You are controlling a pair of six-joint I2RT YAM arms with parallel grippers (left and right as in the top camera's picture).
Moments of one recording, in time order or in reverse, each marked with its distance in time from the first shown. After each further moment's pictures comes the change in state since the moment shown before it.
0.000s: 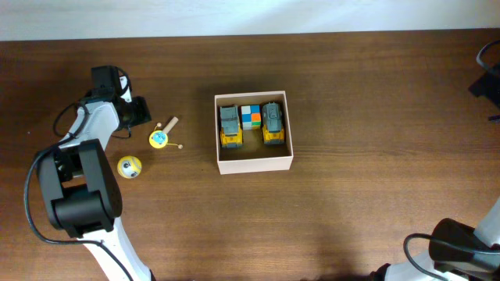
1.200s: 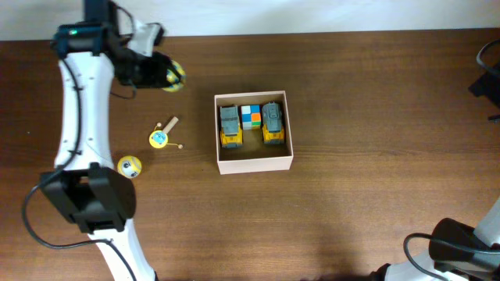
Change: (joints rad) left arm -0.172 0.002 0.811 -0.985 0.483 0.357; right arm 0.000 0.002 0.000 0.000 0.000 0.000
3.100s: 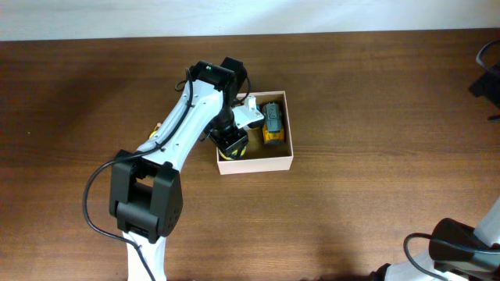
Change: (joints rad) left arm -0.430 0.000 -0.404 0.046 -0.347 0.287; right arm 0.000 0.000 -0.001 0.000 0.000 0.000
